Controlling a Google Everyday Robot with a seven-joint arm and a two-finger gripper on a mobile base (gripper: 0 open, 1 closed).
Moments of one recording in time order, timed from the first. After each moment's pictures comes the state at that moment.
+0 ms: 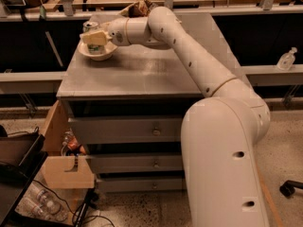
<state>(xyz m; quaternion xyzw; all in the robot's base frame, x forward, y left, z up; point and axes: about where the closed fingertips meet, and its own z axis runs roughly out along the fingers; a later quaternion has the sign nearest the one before) 0.801 0.196 0.905 -0.45 0.62 0.41 0.50</state>
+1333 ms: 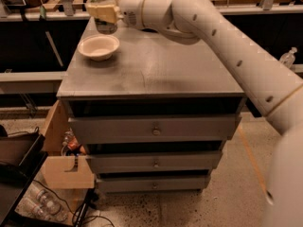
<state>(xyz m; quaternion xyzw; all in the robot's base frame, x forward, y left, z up) 0.730 0.141 1.029 -0.43 0.55 0.34 0.63</state>
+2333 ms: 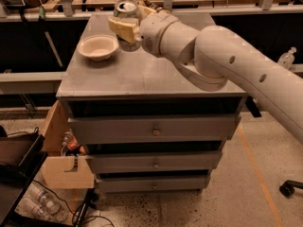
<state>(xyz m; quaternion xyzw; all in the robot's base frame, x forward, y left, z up) 0.654 0.060 1.021 -0.31 0.61 0.25 0.69</state>
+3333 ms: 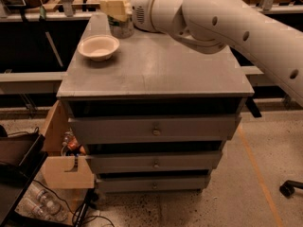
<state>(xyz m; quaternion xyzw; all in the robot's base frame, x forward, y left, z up) 0.683 0.079 1.046 -0.29 0.67 0.29 0.62</state>
